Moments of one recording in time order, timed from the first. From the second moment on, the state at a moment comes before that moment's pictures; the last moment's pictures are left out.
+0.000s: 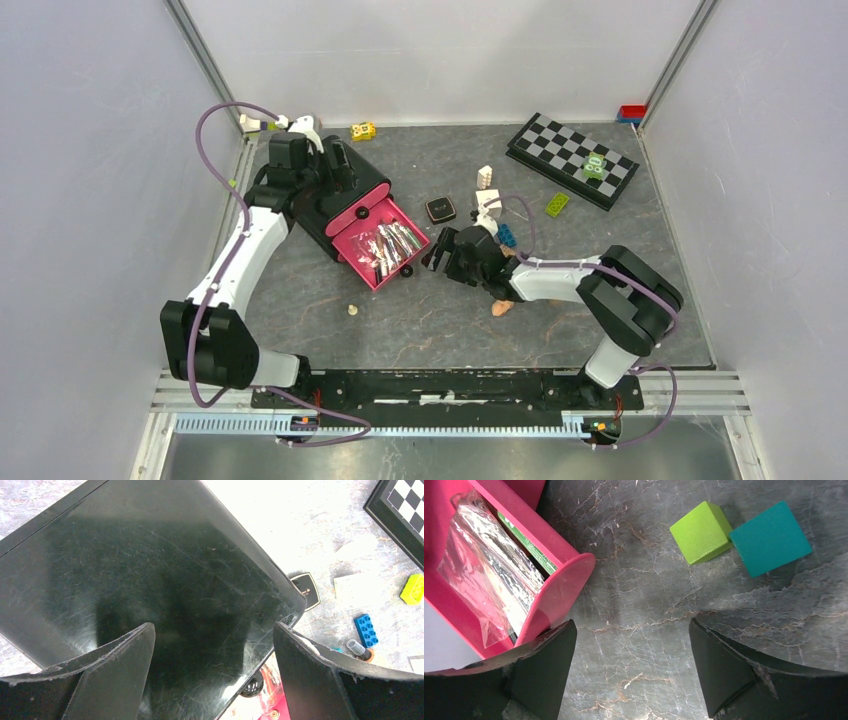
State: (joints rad) left arm -0.15 1.38 1.19 -0.37 0.05 -0.29; right arm 0.81 1.66 0.75 0.24 0.16 1.01
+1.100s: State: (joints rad) left arm -0.17 1.42 1.21 -0.36 -0.08 -0.26; right arm 0.87 1.93 0.75 0.71 0.08 1.28
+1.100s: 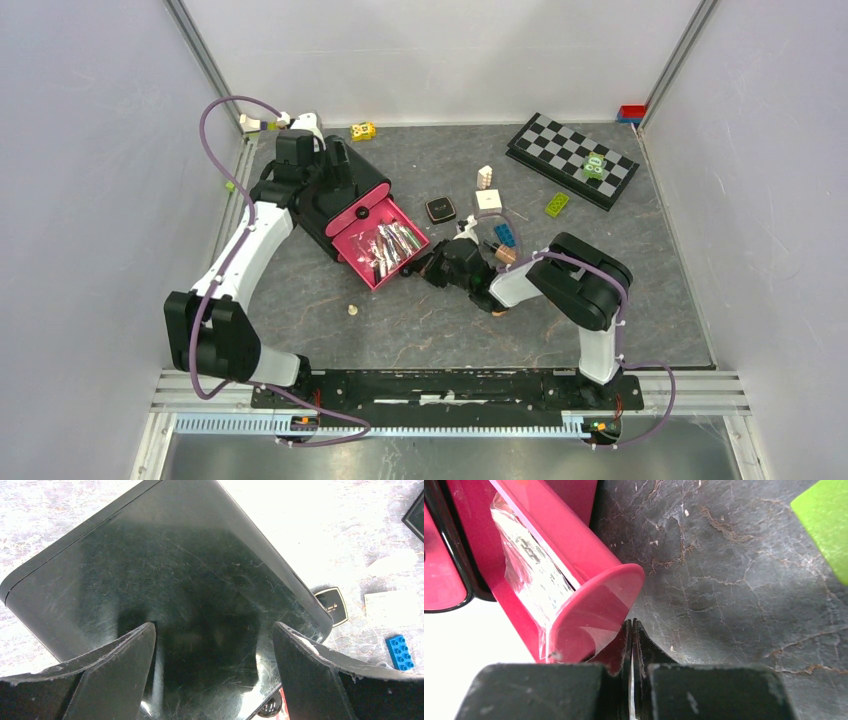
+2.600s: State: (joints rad) left arm -0.17 1.46 1.25 -0.35 -0.08 -0.26; right arm 0.85 2.14 1.11 0.81 -0.01 1.23
